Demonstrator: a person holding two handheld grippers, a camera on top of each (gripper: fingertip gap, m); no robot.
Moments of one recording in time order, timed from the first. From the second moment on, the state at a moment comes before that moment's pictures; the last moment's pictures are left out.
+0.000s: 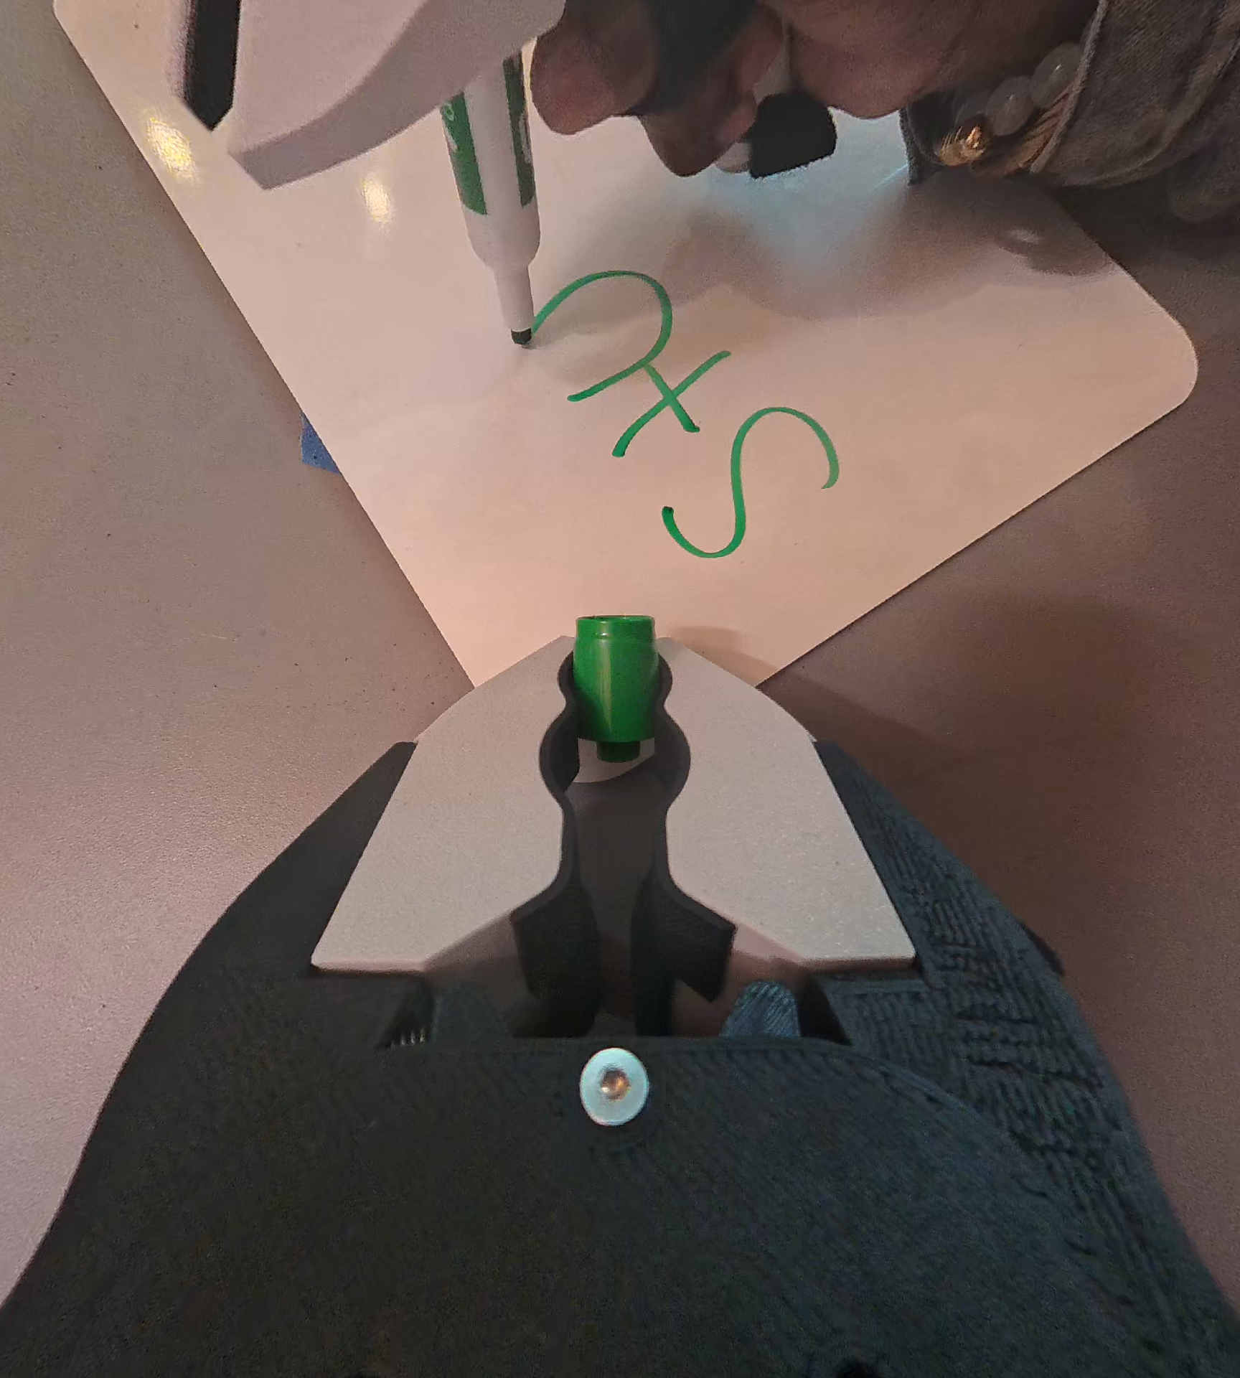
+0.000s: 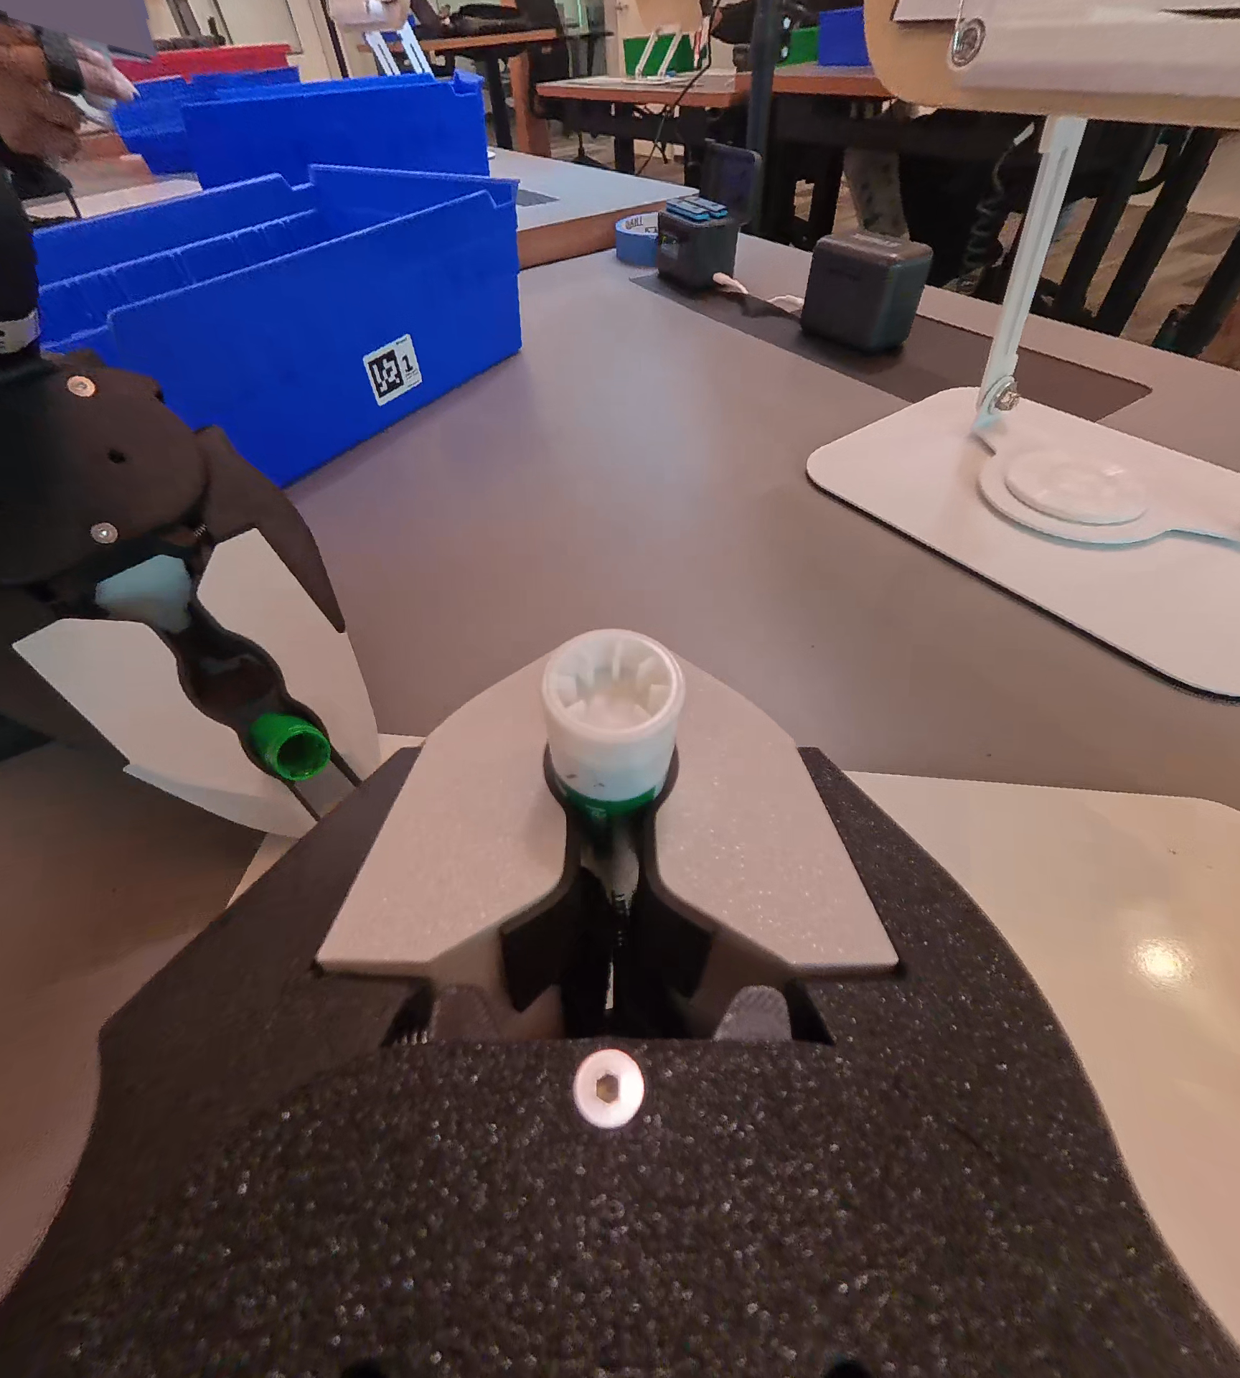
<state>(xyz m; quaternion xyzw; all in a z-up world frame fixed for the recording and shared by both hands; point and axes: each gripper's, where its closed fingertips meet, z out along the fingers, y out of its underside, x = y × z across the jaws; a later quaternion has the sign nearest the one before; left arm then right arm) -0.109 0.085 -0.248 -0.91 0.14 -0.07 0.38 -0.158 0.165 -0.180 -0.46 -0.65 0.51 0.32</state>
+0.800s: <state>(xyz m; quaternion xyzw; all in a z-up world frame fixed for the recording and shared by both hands) -0.109 0.085 -0.248 -0.91 0.14 -0.08 0.37 -0.141 0.202 -0.161 -0.45 -0.59 0.58 0.33</state>
